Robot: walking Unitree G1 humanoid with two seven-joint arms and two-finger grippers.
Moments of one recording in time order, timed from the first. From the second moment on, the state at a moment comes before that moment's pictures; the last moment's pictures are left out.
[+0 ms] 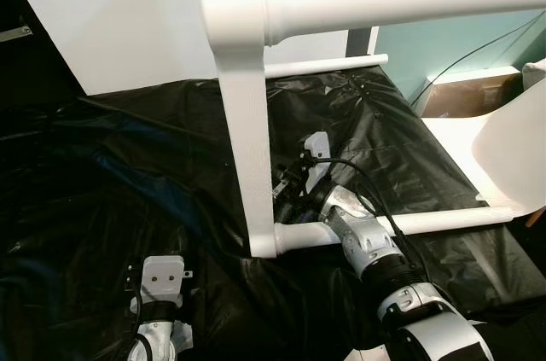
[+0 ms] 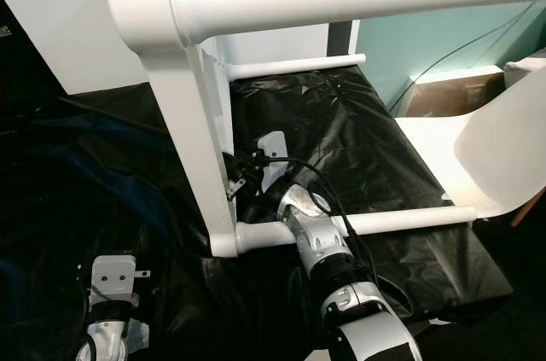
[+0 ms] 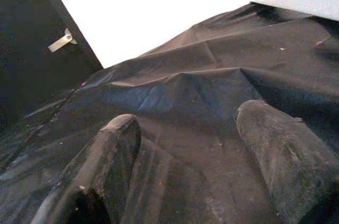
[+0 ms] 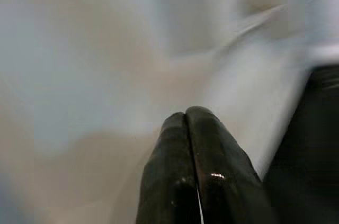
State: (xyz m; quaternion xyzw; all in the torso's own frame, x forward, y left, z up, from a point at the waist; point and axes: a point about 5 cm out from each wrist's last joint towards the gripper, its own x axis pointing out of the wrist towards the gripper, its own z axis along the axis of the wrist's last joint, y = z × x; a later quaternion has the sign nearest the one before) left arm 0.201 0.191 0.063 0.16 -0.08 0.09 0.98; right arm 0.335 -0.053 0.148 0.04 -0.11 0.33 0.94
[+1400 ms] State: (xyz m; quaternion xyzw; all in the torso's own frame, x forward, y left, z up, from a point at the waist) left arm 0.158 0.169 0.101 0.04 -0.13 -0.09 0.99; right arm 0.343 -0.032 0.135 -0.11 -0.13 0.23 0.96
